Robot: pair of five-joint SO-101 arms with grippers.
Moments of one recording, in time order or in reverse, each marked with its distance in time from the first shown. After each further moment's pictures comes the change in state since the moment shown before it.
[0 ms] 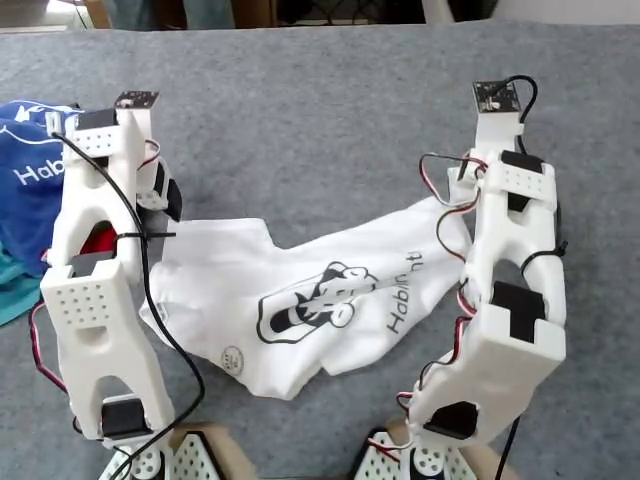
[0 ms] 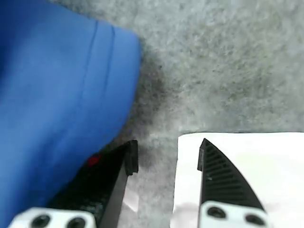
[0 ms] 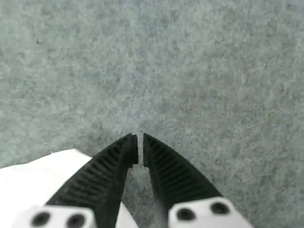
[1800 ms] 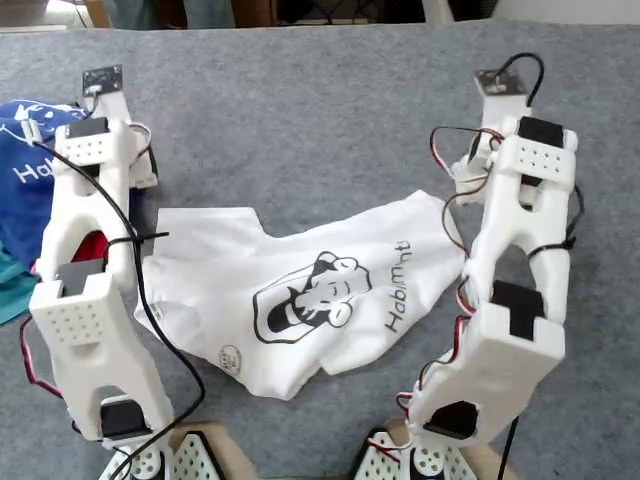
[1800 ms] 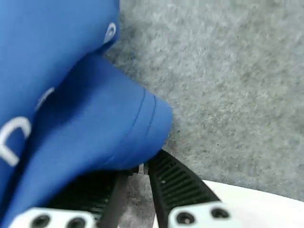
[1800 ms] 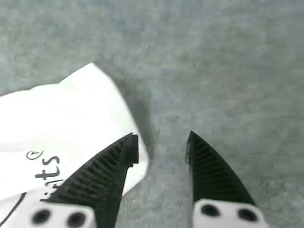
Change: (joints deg) left arm -0.9 -9.5 16.6 -25.2 13.3; right arm -1.6 2.6 -15.2 27.9 1.8
